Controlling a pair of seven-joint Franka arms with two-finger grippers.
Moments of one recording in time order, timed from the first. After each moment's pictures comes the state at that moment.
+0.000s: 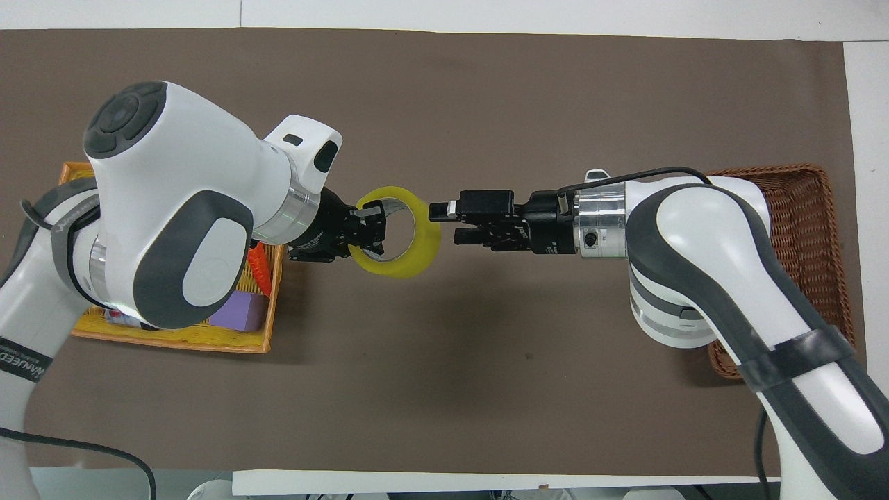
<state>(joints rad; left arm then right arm) -0.53 0.08 -0.03 -1.81 -0.42 1.87 -0.62 0.42 0.05 -0.06 -2.10 1.47 2.09 -0.29</state>
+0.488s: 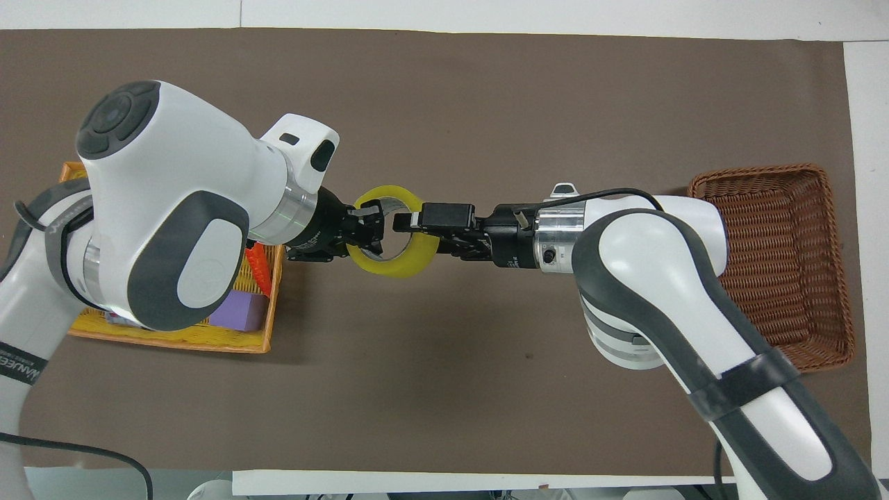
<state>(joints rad) -0.53 0.07 -0.03 -1.81 -0.42 1.87 -0.62 0.52 0.05 -0.06 -2.10 1.51 2.21 -0.28</state>
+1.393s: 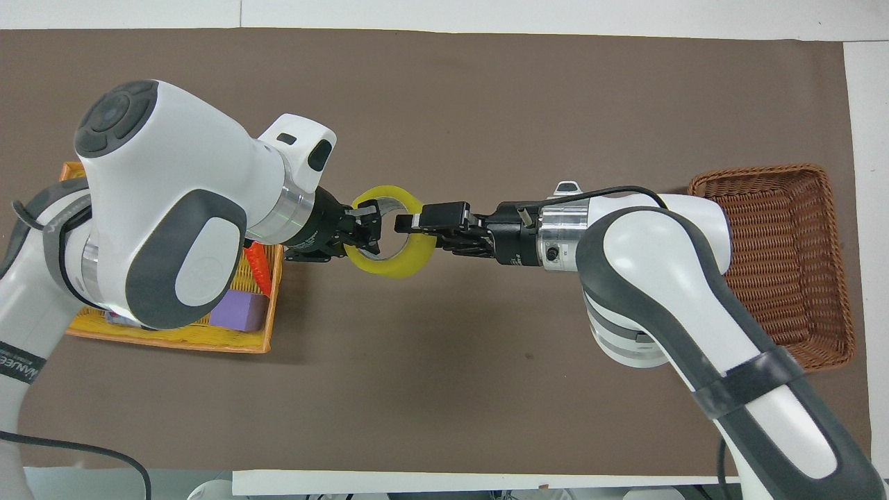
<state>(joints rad) -0.52 0.08 -0.03 -1.82 -0.42 1.86 -0.62 0.52 0.05 -0.06 -2.09 1.51 2.21 -0.28</state>
